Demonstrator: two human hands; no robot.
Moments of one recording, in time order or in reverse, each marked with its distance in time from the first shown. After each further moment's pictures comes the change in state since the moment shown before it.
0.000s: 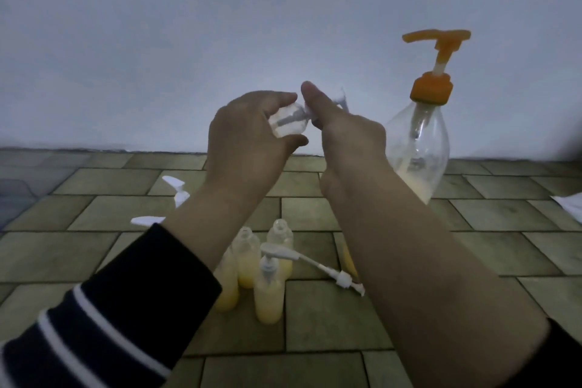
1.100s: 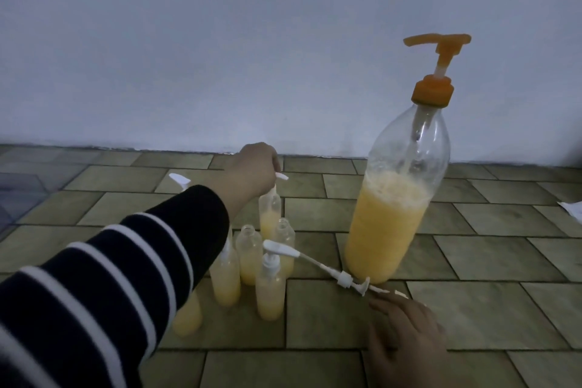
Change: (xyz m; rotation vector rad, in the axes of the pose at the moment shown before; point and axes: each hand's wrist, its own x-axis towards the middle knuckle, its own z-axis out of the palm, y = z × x) left_hand 0.022 -0.062 0.041 0.422 -0.690 -0.314; right_hand -0.019 0.182 -0.195 -1.276 0.091 -0.893
